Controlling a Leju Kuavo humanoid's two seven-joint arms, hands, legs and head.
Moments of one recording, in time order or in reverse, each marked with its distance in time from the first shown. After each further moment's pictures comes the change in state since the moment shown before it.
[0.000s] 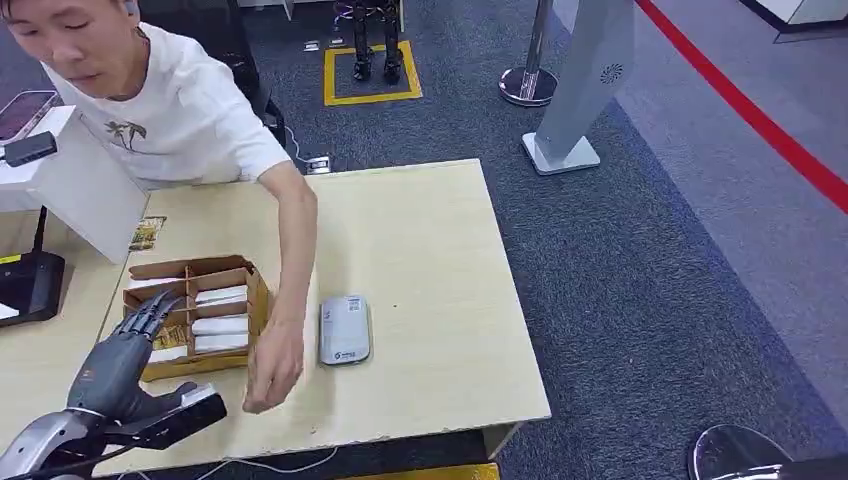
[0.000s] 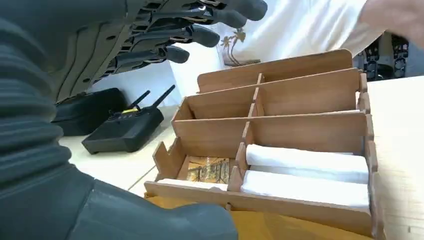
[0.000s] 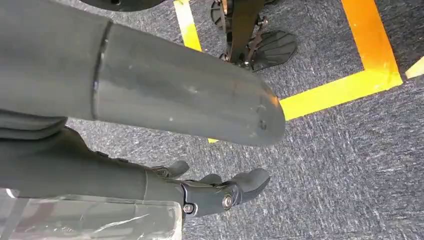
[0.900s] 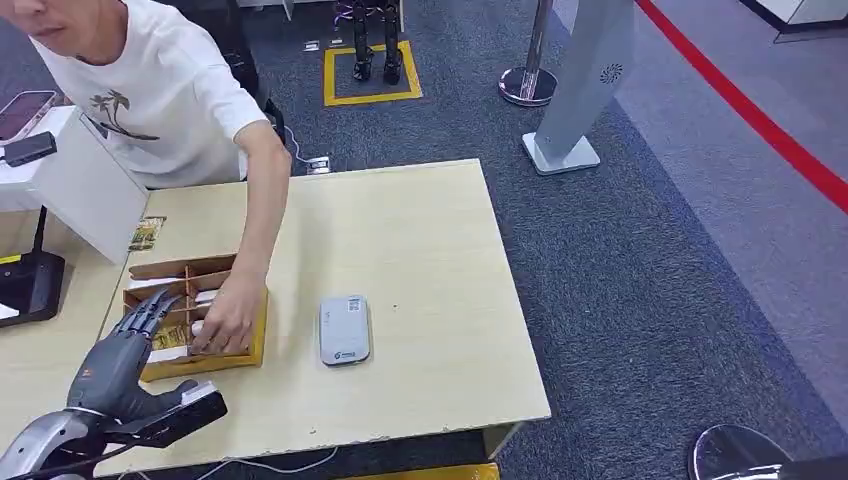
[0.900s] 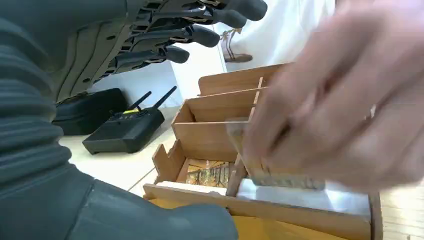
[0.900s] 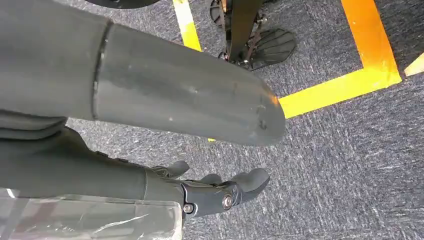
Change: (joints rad) left arm 0.000 -0.008 0.006 0.000 -0.005 0.009 0.000; right arm 0.000 -0.004 0.000 0.000 0.000 0.000 0.000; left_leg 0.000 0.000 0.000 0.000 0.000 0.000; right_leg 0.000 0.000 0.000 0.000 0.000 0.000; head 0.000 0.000
